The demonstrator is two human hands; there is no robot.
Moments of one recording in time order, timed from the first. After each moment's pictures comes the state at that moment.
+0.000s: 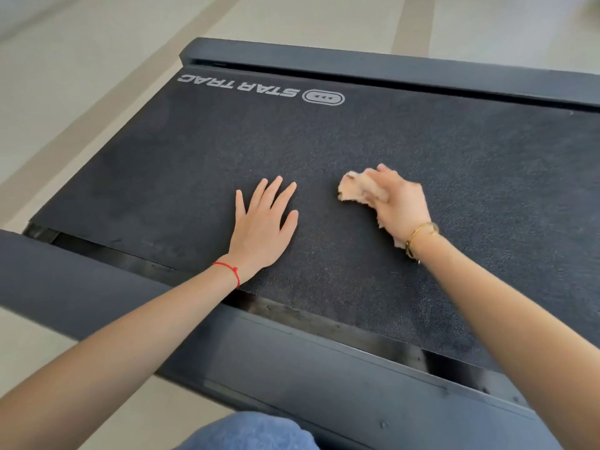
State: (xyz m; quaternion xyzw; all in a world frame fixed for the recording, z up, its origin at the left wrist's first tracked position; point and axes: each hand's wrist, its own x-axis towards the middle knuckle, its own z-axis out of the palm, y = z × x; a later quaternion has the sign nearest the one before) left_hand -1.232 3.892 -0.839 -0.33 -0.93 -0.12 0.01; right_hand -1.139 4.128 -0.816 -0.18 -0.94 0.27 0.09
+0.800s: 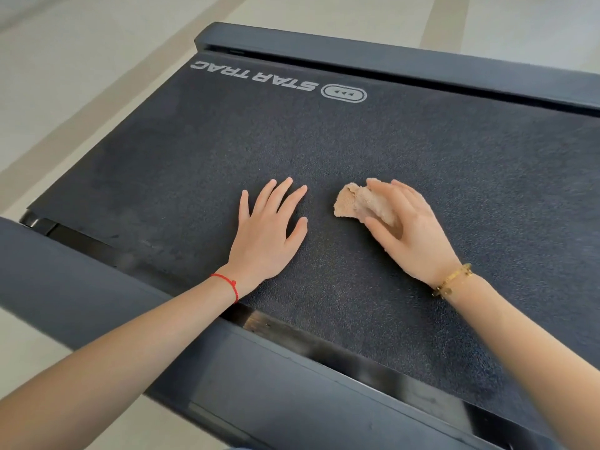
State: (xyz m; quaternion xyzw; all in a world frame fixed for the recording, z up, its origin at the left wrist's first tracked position) left_hand -1.236 3.893 -0.843 -0.32 -0.94 -0.13 0.02; right_hand -1.124 4.121 -0.822 -0.01 -0.95 0.28 0.16
